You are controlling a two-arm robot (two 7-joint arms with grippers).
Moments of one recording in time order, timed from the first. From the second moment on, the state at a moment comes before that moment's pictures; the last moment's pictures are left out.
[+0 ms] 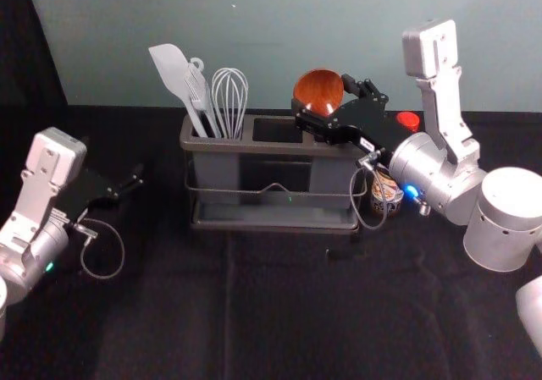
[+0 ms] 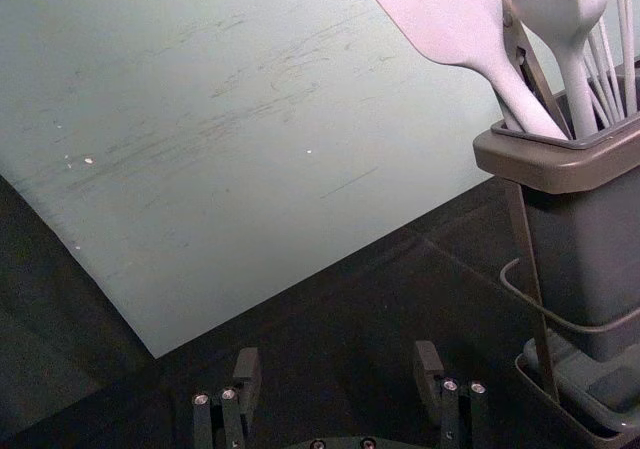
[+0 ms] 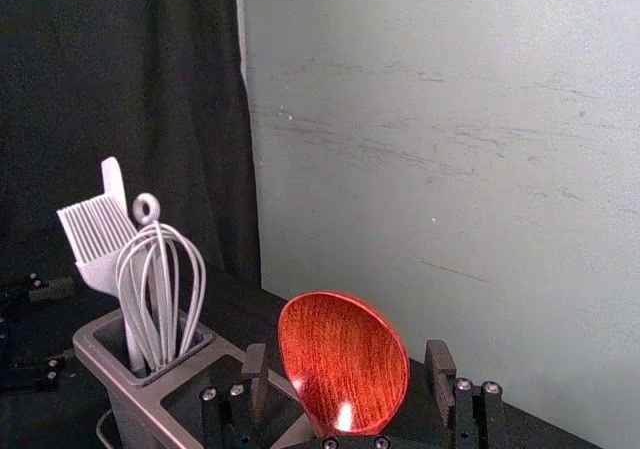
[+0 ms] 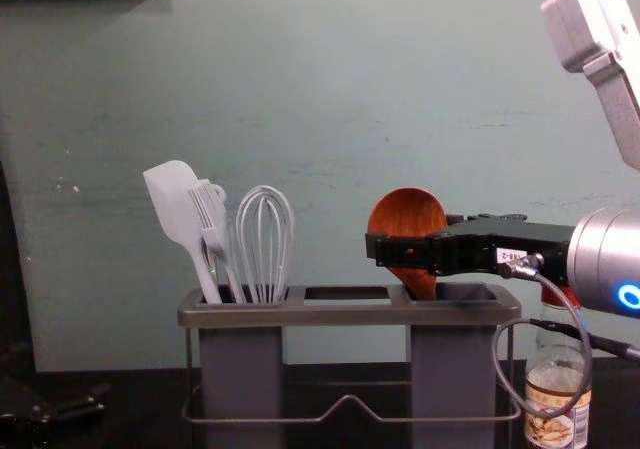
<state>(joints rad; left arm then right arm) -0.20 0.60 0.45 -1.41 -0.25 -0.12 0.03 0.35 0.25 -0.35 -1.52 0.24 0.22 0.29</state>
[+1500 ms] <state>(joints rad) -0.20 0.60 0.45 -1.41 -0.25 -0.12 0.03 -0.18 0.41 -0.03 -2.07 0.22 0.24 0.19</state>
